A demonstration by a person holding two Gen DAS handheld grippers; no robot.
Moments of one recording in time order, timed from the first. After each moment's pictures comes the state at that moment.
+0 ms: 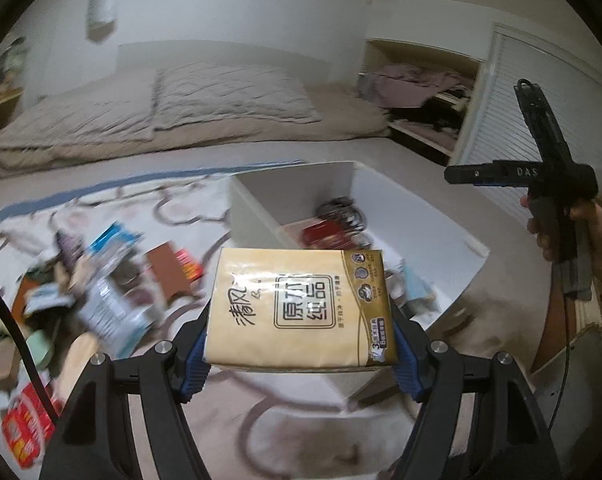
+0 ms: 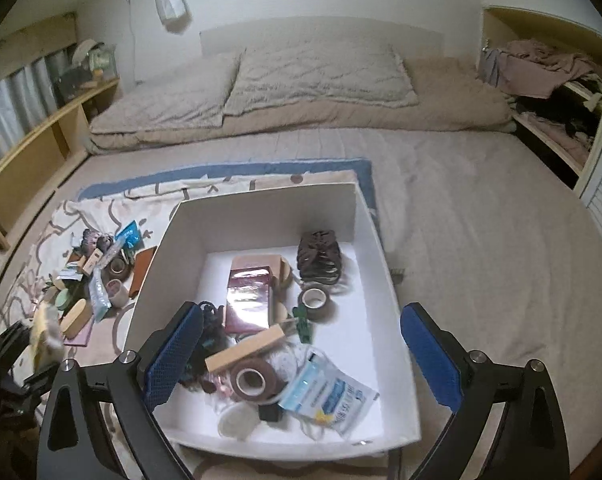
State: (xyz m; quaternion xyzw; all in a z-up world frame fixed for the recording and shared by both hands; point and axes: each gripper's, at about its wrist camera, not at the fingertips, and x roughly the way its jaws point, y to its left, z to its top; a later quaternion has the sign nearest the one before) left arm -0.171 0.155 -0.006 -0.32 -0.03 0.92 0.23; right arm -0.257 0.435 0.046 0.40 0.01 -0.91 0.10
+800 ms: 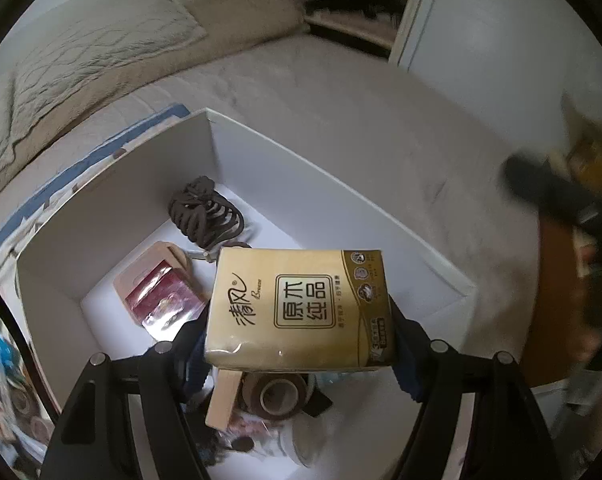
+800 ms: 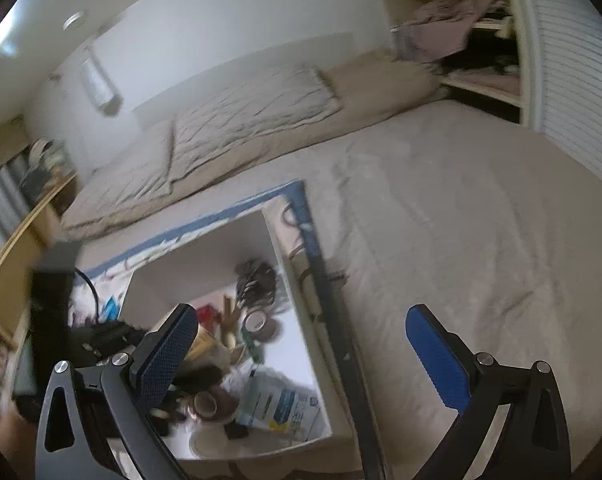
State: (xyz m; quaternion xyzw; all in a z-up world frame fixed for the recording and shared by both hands) left arm -0.298 0.372 -0.019 -0.47 0.11 0.81 0.33; right arm -0.242 0.529 0.039 0.34 -0.14 -0.93 0.02
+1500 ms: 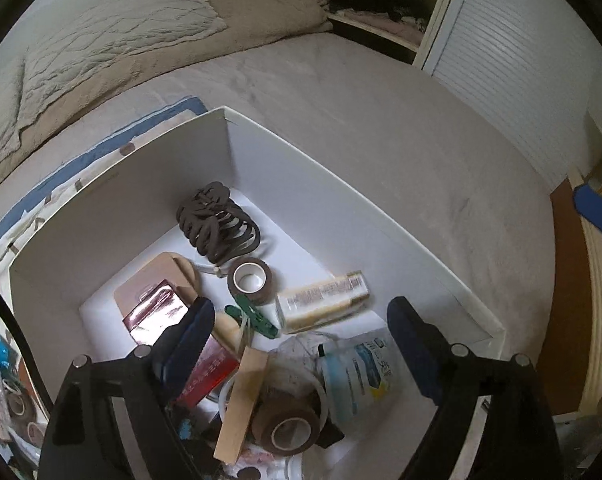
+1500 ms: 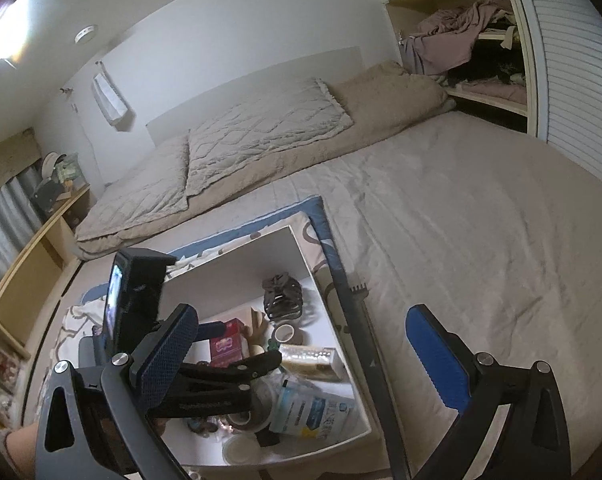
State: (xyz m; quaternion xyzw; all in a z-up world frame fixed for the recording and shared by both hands) left arm -0.323 0.374 -0.025 -0.48 0.08 0.82 0.31; right arm -0.233 0.514 0.053 0.32 -0.15 -0.93 0.04
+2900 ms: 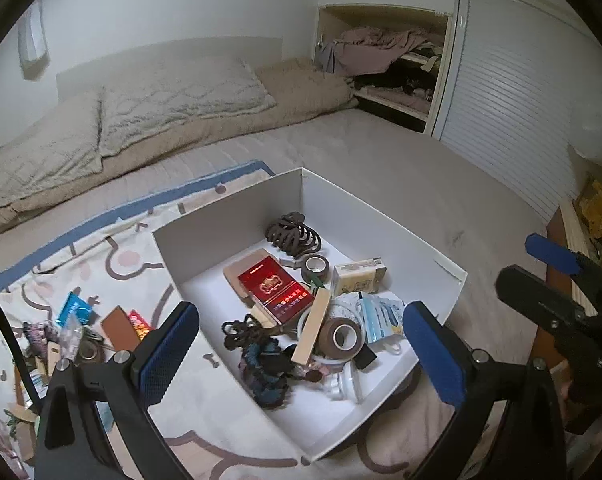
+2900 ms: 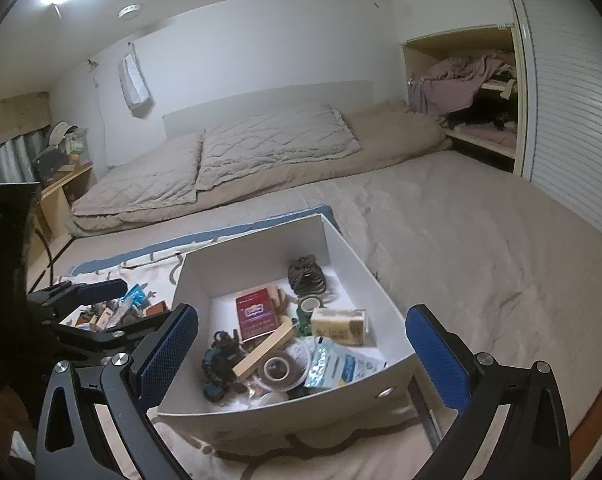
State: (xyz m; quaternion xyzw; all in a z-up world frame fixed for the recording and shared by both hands) left arm -0.215 0.246 0.043 -0.35 0.06 0.90 0.26; right arm -0.149 0.425 0.056 0.28 -0.08 -0.96 0.00
